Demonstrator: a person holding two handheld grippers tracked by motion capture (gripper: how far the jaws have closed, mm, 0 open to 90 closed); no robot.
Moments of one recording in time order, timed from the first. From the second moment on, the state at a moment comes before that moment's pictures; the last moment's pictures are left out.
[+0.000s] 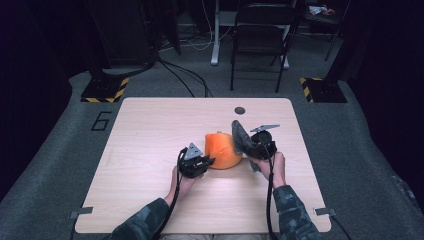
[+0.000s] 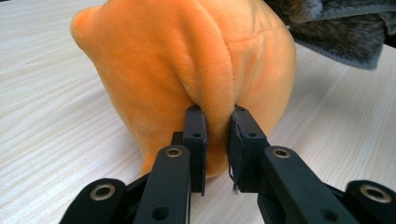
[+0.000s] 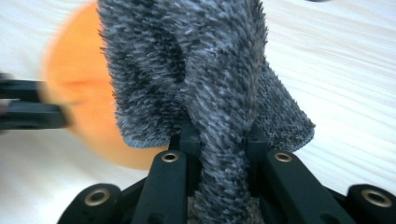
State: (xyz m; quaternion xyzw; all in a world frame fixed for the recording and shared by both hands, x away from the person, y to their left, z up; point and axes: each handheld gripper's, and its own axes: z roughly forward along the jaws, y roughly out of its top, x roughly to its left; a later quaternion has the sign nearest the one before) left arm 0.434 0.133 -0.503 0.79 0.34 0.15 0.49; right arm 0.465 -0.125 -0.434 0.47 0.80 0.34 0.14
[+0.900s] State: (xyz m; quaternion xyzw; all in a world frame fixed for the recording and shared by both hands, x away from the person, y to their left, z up) left arm 0.427 0.126 -0.490 0.79 0.34 0.16 0.48; right arm 0.449 -0.095 -0.410 0.43 0.81 0.35 0.17
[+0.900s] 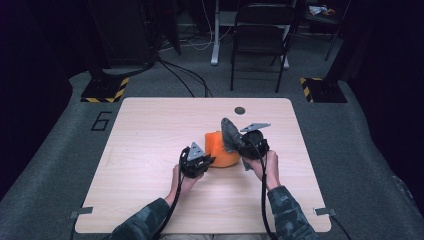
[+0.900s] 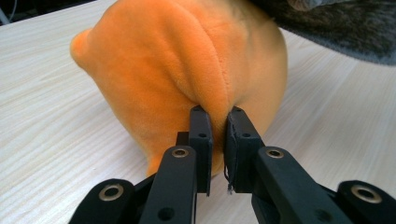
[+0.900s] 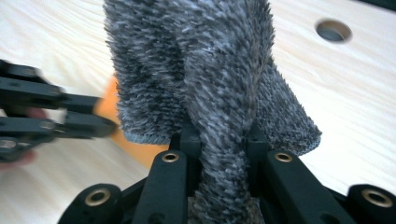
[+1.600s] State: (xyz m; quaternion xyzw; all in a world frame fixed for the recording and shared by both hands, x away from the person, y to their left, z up) left arm 0.433 0.130 -0.496 0.80 0.33 0.14 0.48; right arm 0.462 -0.100 -0.442 0.45 0.83 0.27 0.19
